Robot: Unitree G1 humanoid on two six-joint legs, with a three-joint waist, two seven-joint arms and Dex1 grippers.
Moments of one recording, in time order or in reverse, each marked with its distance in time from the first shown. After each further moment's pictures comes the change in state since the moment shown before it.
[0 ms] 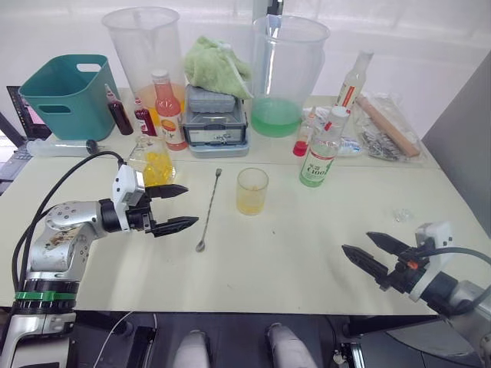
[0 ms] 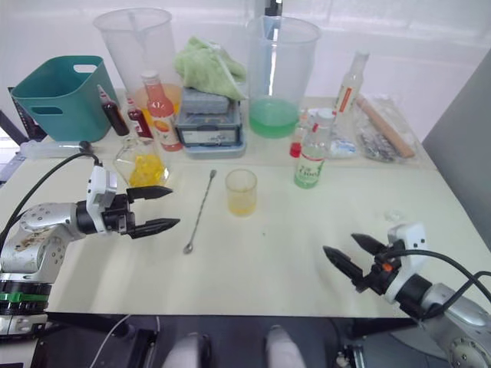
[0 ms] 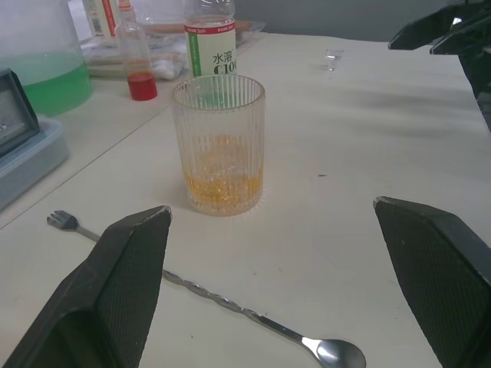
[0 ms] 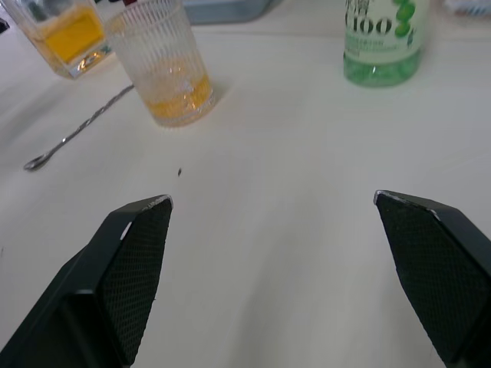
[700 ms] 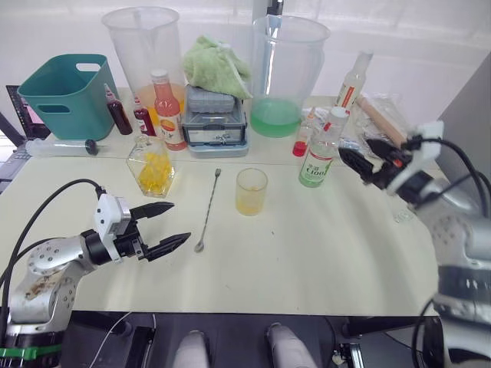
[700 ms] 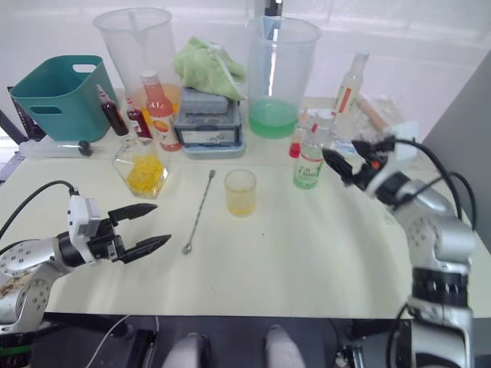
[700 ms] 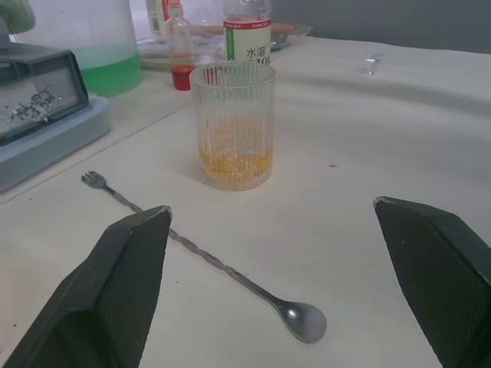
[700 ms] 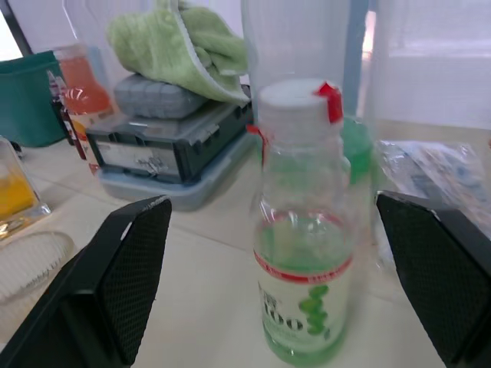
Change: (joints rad) left arm 0.358 -0.042 0.157 -0.331 -0.055 0.003 0.215; right arm -0.875 0.007 0.269 0.766 -0.268 -0.204 0.053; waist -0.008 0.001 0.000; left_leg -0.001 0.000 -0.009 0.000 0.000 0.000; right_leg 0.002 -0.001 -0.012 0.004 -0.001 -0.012
